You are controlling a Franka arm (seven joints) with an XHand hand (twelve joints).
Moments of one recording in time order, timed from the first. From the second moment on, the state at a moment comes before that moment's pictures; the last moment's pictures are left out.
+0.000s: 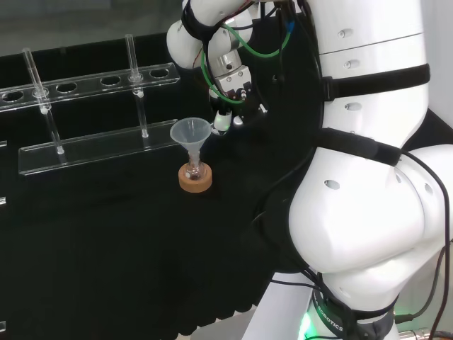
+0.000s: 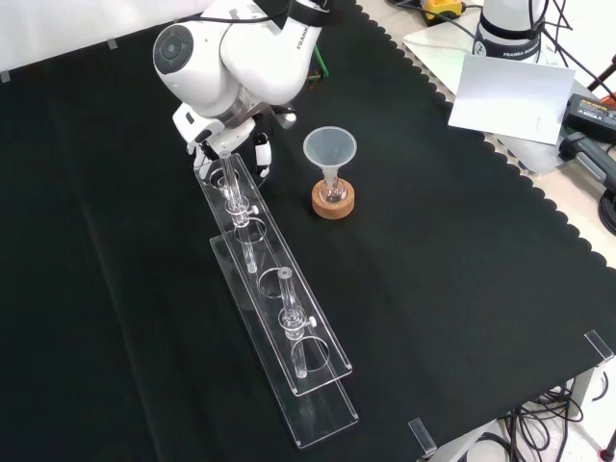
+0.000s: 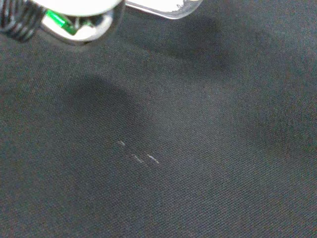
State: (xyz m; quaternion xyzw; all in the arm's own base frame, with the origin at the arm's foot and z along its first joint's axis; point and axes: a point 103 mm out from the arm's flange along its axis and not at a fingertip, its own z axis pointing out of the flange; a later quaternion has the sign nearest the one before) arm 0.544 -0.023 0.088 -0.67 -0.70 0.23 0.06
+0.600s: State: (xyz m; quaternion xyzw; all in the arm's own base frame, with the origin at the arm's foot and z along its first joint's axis) arm 0.548 -0.028 0.079 -0.67 -0.70 0.24 0.06
